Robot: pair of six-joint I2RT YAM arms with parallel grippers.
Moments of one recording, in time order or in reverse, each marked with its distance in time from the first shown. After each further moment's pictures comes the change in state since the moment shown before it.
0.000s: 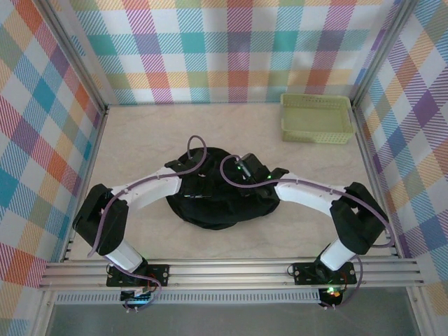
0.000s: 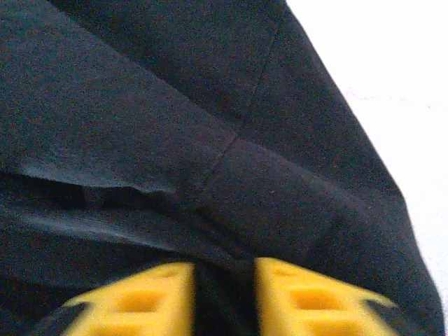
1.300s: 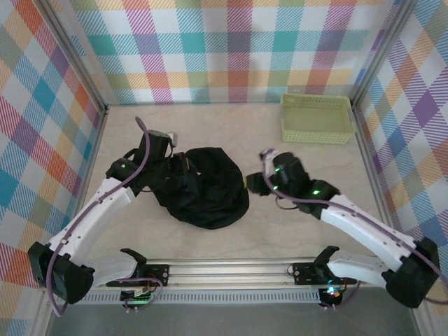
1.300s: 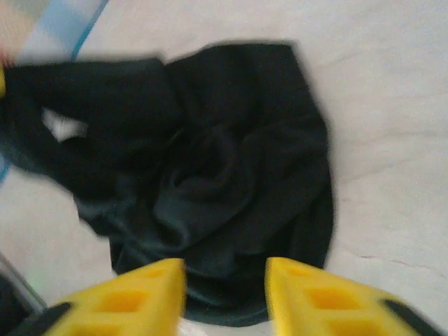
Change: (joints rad) left arm 0.208 -0.433 0.090 -0.090 0.098 0.074; right arm -0.005 -0.493 -0.130 -0.011 -0.260 0.135
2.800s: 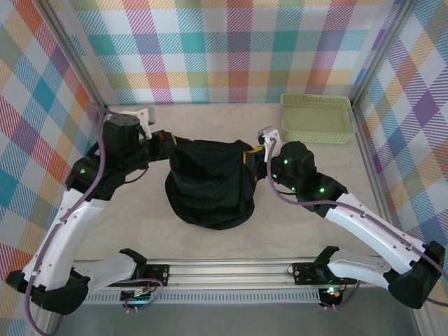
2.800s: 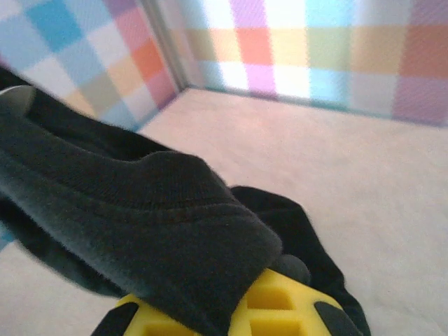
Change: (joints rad) left arm -0.019 -0.056 0.307 -0.109 -0.015 -0.031; right arm -0.064 -0.032 0.119 0.152 0.076 -0.199
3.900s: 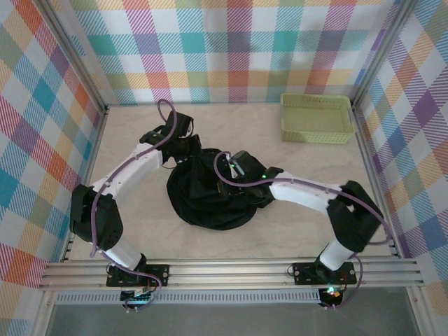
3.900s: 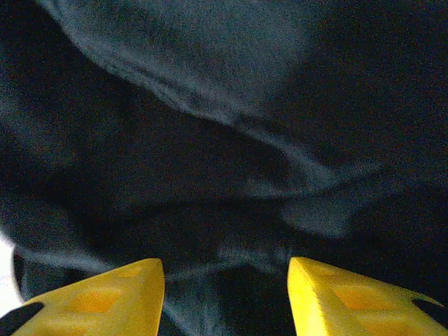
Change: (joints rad) left arm 0.065 0.507 -0.093 0.199 0.021 -0.097; right arm 0.112 0.594 0.093 -0.061 -0.025 0.174
